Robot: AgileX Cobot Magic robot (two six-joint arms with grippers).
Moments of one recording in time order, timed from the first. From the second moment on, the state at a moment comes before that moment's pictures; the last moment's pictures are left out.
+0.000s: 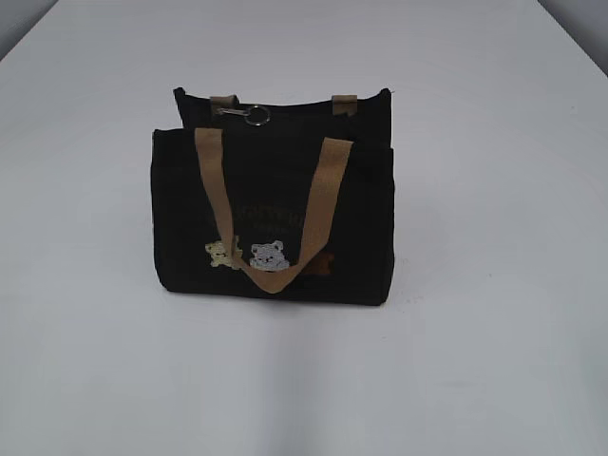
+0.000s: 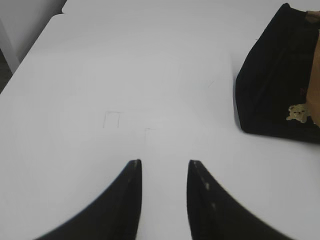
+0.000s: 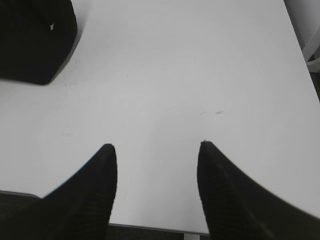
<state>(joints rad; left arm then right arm) -0.07 -0.01 -0.52 0.02 1.06 0.00 0.01 -0.01 -0.49 0.07 1.10 -0.14</state>
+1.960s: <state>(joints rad) -0.07 1.39 -0.61 -1.72 0.58 2.26 0.01 -0.01 -0.49 0.08 1.10 -0.14</state>
